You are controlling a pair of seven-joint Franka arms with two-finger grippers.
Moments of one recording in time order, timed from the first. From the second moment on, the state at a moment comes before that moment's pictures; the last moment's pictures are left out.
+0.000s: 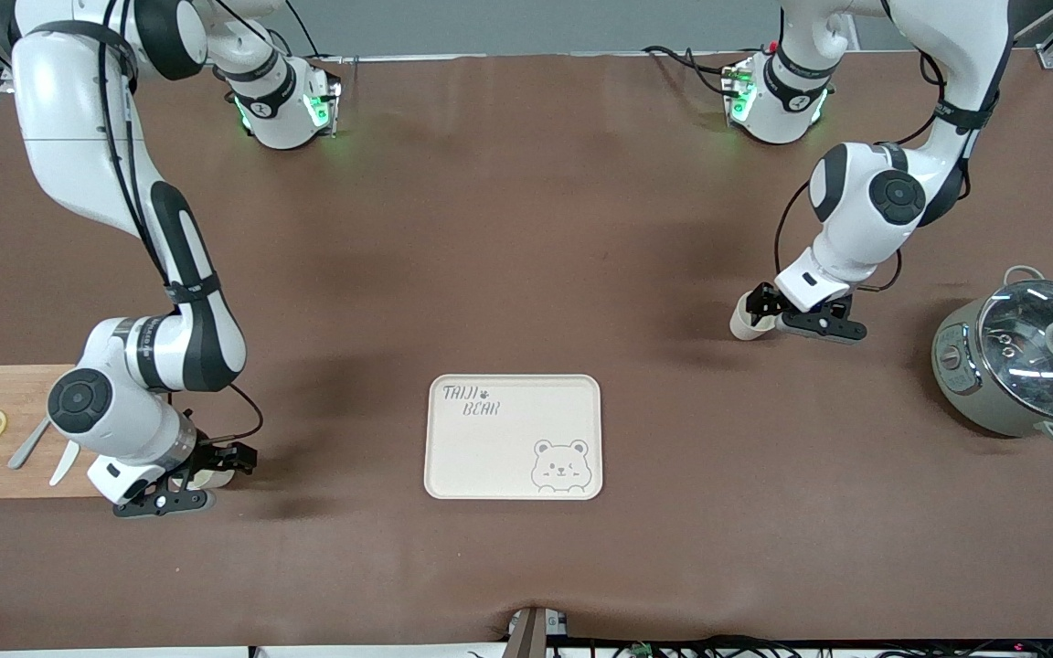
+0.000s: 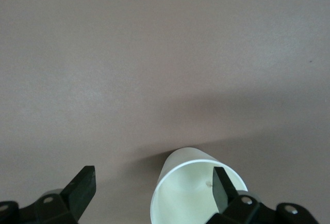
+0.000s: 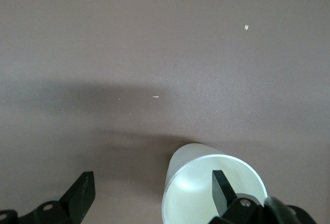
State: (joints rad) left arm -0.15 0.16 -0.04 -2.45 -0.06 2.76 0.09; right arm 0.11 0.78 -0.09 -1.45 0.02 2.34 -0.08
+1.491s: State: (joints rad) left arm -0.15 0.26 -0.04 -2.50 -0.06 2.95 0.11; right arm 0.15 0.79 -0.09 -1.39 0.02 2.31 -0.06
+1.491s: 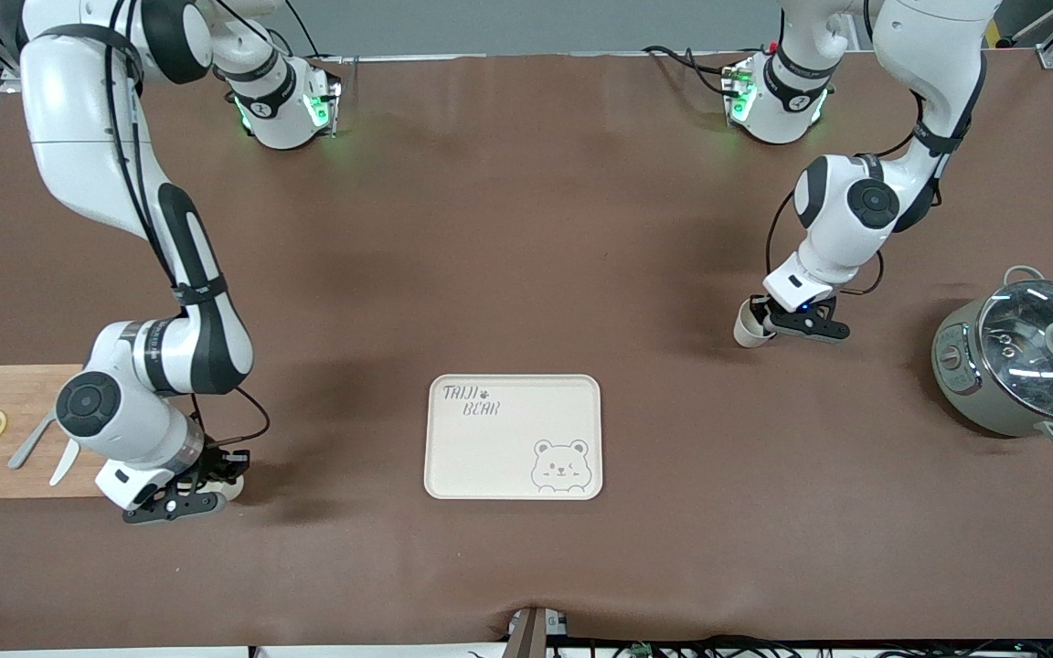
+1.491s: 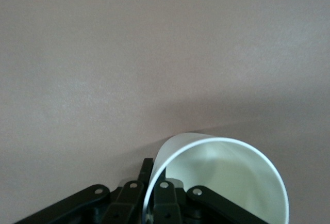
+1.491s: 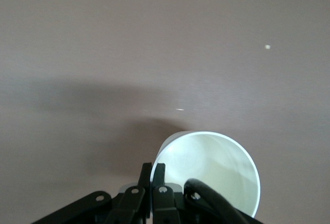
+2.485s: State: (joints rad) left arm -0.40 0.44 -0.05 -1.63 0.02 2.04 -0.43; right arm 0.43 0.79 -0.08 -1.27 0.05 2.17 0.55
